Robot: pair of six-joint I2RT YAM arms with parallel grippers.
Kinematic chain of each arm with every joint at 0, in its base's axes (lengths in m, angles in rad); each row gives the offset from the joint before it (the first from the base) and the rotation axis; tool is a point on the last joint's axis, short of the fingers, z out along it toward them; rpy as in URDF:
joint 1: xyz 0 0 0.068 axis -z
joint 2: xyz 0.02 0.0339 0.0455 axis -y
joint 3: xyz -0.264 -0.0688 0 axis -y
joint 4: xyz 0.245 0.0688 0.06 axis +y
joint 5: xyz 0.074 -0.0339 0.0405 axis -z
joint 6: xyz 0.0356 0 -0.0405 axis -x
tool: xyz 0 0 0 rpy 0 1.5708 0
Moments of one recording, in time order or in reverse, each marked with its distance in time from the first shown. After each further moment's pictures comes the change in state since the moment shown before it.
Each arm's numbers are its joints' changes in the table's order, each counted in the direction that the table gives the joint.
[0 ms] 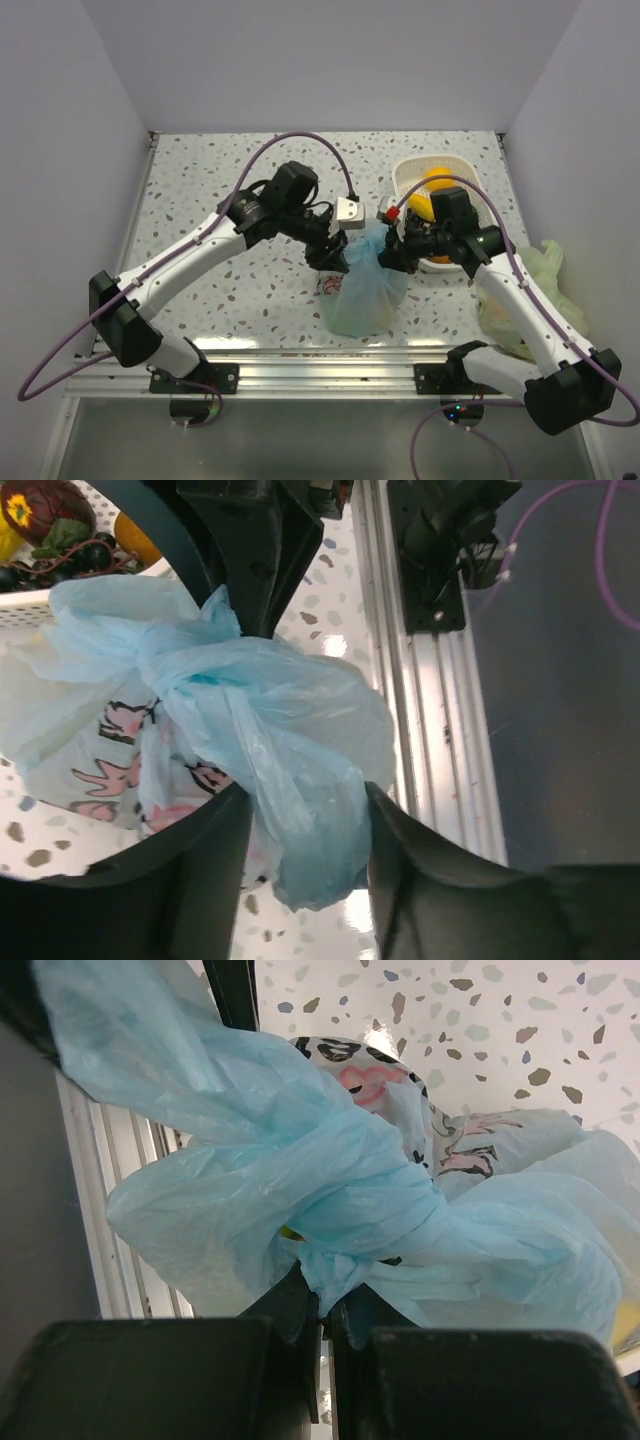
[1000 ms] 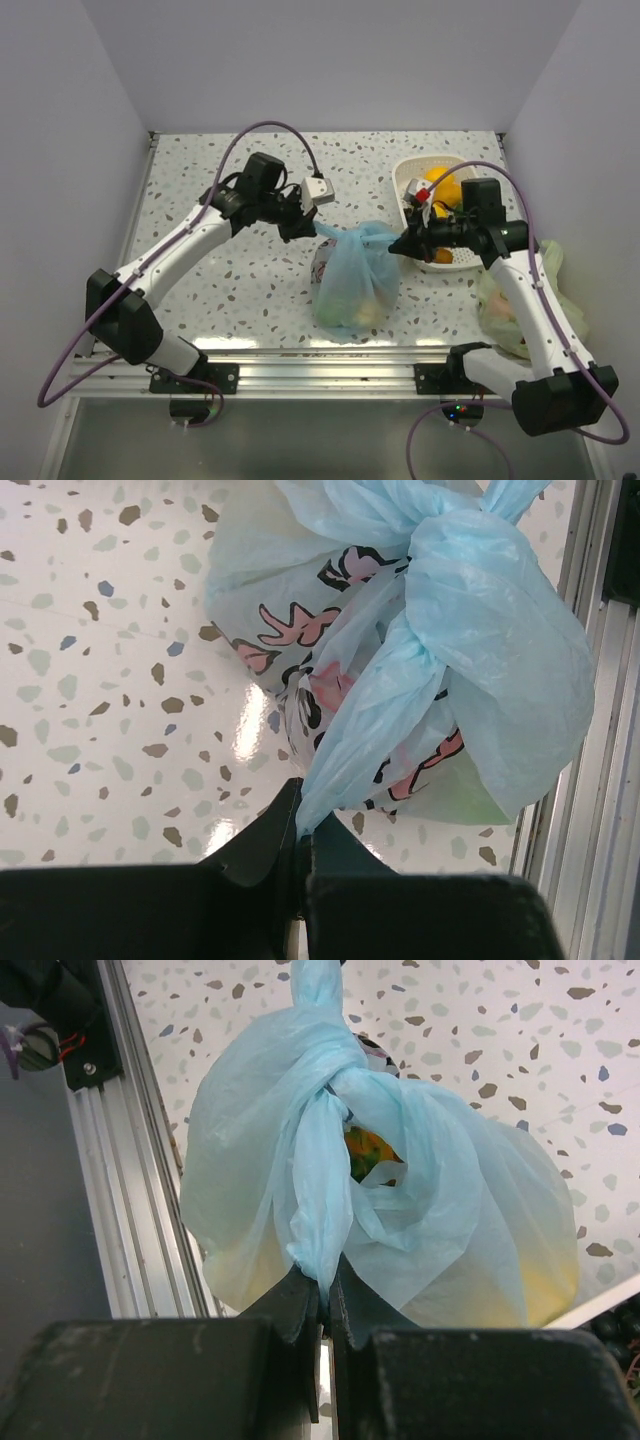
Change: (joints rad) left arm -0.220 -0.026 -0.111 -0.075 -0.174 -0.044; right arm 0.203 0.024 0.072 0.103 -0.138 0.047
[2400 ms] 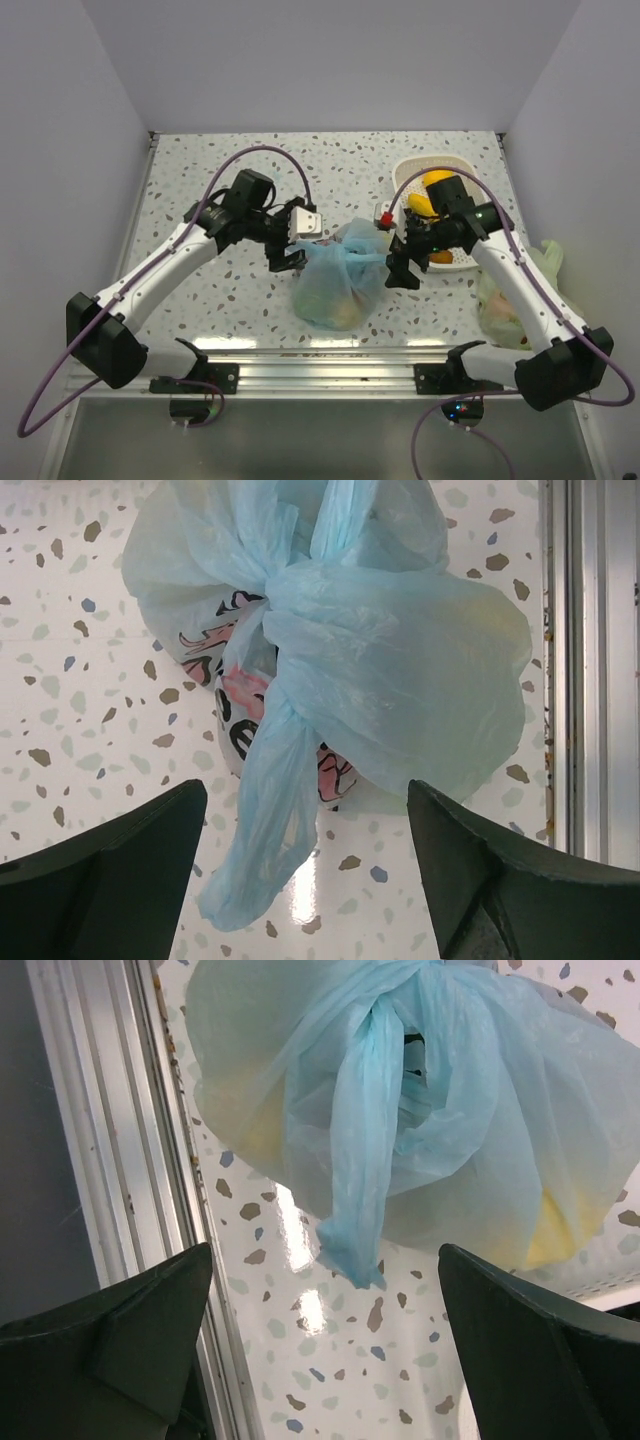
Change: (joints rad) left arm -0.004 0.156 -0.120 0.094 0.044 -0.321; right arm -0.160 -0.142 0.101 0.268 0.203 0.281
